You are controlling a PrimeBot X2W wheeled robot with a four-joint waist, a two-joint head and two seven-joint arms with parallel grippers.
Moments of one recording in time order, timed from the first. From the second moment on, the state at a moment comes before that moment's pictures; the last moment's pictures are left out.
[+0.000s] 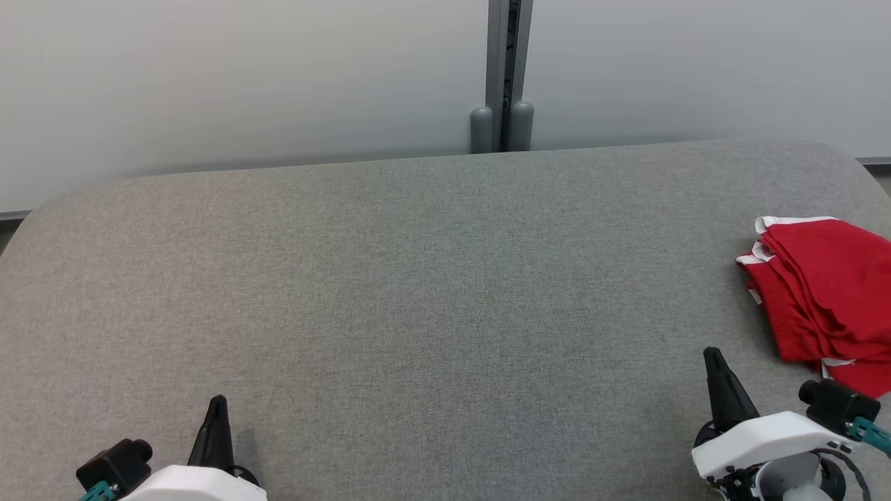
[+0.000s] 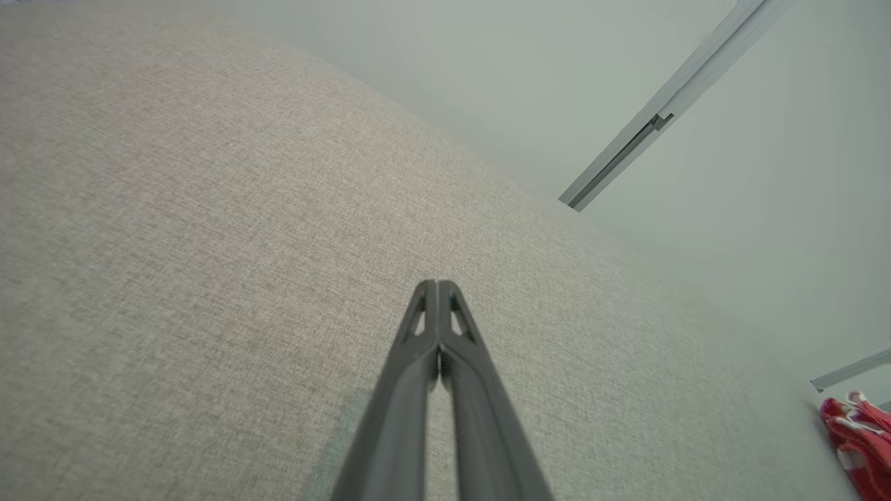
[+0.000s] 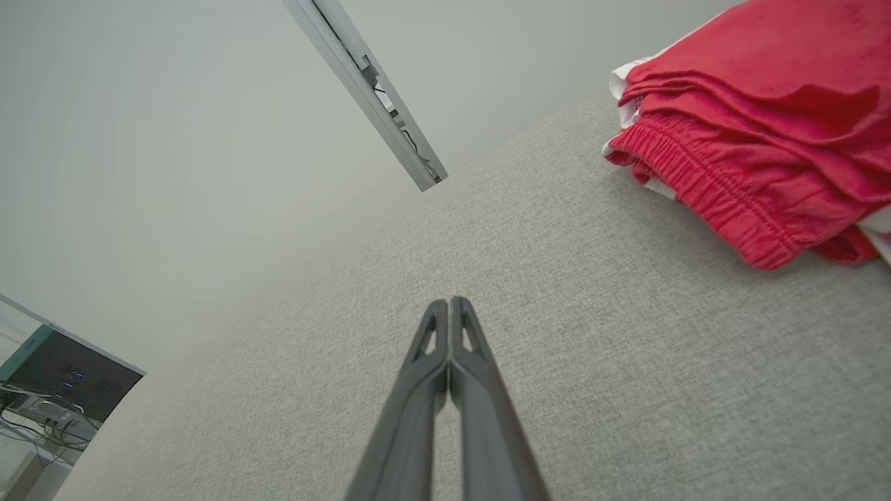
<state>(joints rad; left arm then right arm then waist) -0.03 0.04 0.02 0.42 -0.63 -0.03 -0.14 -0.15 -0.04 0.03 0.46 0.61 0.13 -0.15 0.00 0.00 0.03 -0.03</state>
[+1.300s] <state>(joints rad) -0.06 0.04 0.07 0.33 -1.11 -0.08 -0.02 -0.13 -0.04 -0.04 0.36 1.10 0.13 -0.02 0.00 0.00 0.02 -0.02</state>
